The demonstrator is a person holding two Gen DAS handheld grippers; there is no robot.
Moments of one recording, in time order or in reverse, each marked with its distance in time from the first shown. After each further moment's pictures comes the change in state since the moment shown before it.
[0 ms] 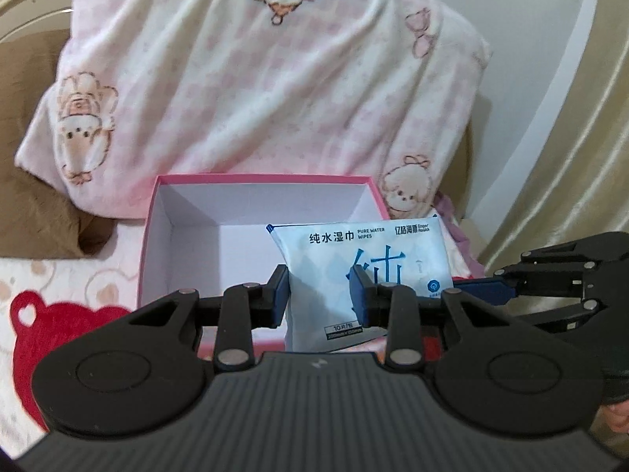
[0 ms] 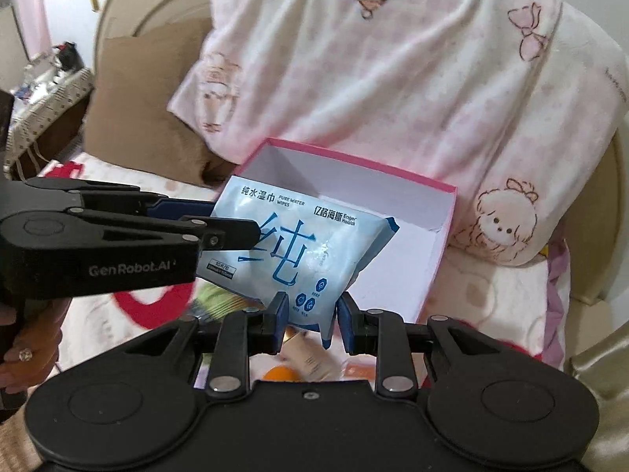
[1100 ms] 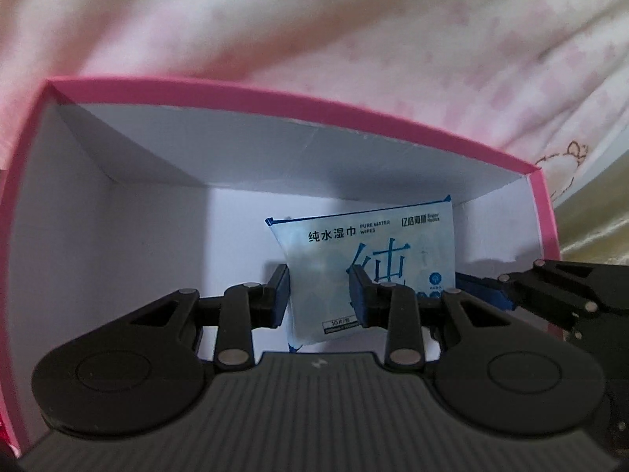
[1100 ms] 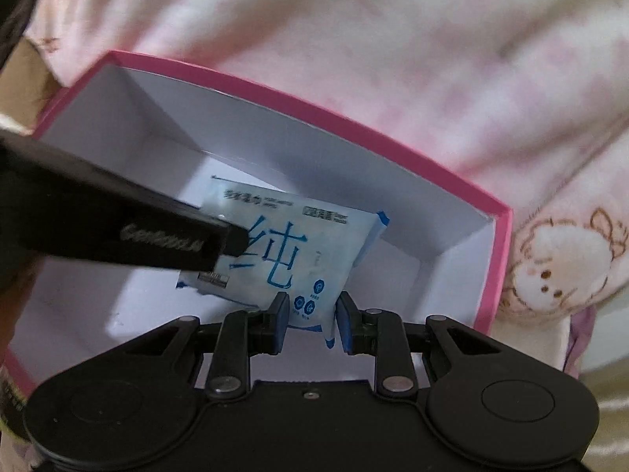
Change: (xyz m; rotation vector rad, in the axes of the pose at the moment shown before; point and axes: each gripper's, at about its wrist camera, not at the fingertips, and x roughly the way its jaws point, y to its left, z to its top) left arm 0.233 0.077 0.026 -0.200 0.343 -0.060; right arm 0.203 -0.051 0.055 -0.024 0.253 -0.217
